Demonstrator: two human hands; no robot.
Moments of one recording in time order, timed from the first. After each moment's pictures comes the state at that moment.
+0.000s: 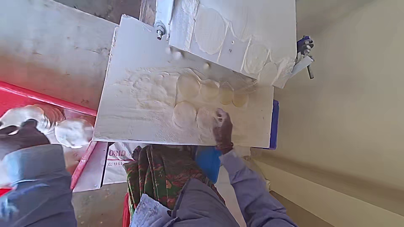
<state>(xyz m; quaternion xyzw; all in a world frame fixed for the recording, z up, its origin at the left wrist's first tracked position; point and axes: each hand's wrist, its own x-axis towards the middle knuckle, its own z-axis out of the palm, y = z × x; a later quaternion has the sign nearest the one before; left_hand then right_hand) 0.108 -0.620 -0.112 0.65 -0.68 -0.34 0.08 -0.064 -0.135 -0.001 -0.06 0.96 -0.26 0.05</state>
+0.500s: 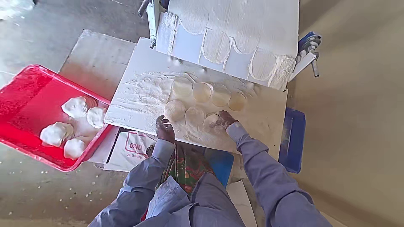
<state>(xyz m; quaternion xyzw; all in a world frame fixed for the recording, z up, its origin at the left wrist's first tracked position) 0.005 -0.234 -0.023 0.47 -0.70 -0.54 0.04 -0.185 -0.035 -0.024 -0.19 0.89 -0.08 0.41</state>
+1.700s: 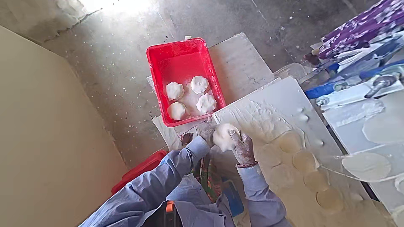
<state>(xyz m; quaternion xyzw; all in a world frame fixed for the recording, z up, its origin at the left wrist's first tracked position) 0.146 -0.424 -0.053 0.45 -0.24 -0.83 0.22 0.028 -0.344 0.000 -0.27 0.81 -0.38 0.35</state>
